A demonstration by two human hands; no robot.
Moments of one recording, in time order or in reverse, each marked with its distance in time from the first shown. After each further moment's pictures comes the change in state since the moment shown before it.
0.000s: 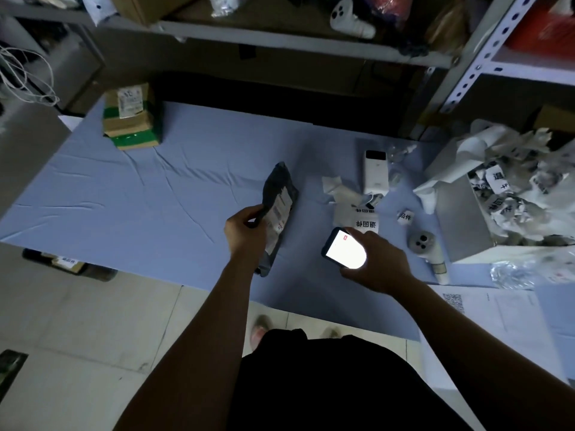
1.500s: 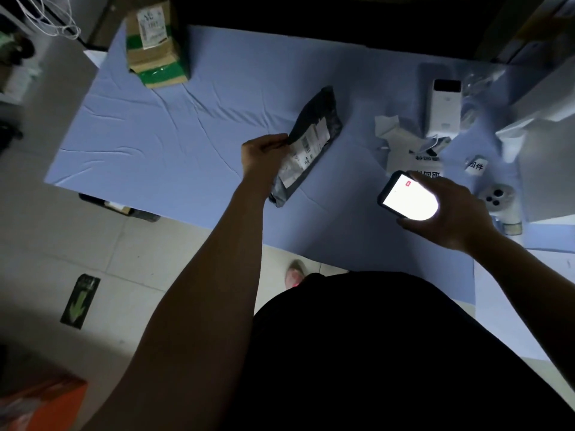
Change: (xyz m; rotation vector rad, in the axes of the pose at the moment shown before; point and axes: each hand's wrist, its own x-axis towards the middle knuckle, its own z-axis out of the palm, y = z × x) left_hand 0.063 0.020 -0.031 -0.102 -0.034 -0.192; right_hand 0.008 0.004 -0.012 0.091 0.025 -0.002
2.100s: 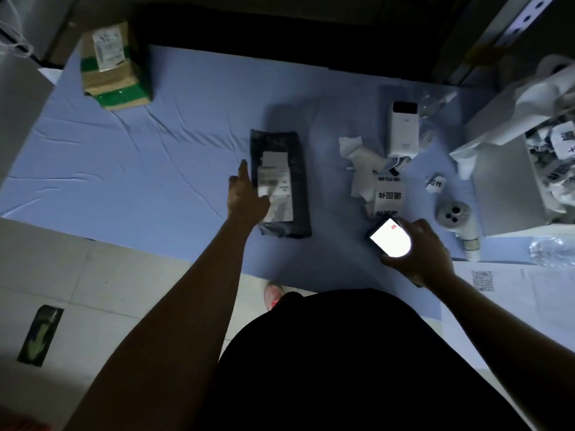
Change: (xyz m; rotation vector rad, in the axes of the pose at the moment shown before) left_hand -0.002 -0.027 0.022 0.716 -0.147 0.088; right_hand -0.008 0.054 0.049 -0.002 -0.061 0.233
